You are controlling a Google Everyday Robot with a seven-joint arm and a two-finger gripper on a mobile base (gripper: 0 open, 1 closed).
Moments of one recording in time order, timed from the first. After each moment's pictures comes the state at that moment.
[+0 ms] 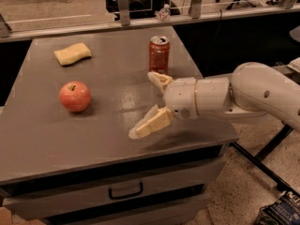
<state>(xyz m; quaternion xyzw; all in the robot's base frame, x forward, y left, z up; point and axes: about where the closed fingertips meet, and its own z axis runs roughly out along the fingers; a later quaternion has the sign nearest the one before) 0.505 0.020 0.868 -0.53 0.61 0.32 0.49</state>
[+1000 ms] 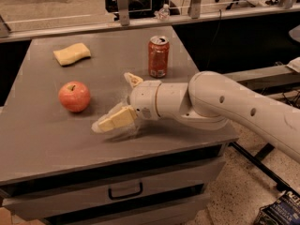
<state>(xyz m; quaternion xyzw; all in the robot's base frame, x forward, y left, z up) 0.530 0.097 0.855 -0.47 0.64 0.33 0.51</state>
